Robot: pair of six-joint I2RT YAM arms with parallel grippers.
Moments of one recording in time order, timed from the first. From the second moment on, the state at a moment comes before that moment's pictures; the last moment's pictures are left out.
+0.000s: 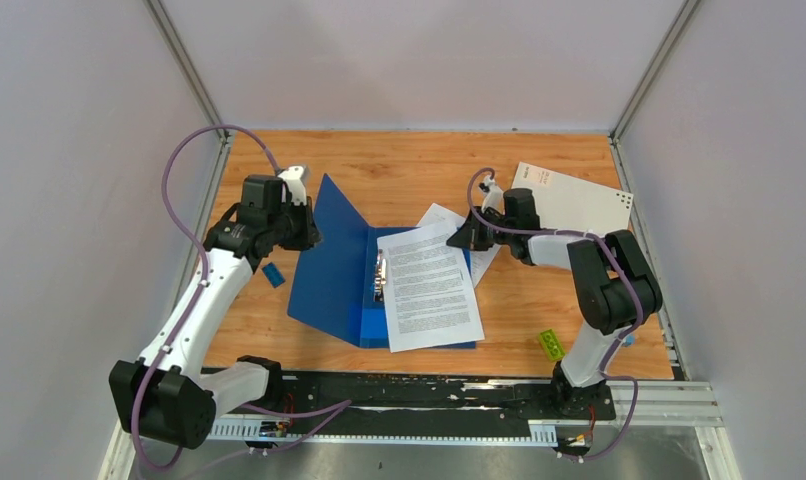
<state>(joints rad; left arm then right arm) -0.22 1.13 1.03 -0.68 0.20 -0.22 0.27 1.77 0.84 0.32 -0.69 0.40</state>
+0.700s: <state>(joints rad) -0.22 1.10 1.01 -0.66 0.20 -0.25 0.26 1.77 0.78 0.40 -0.62 0.50</state>
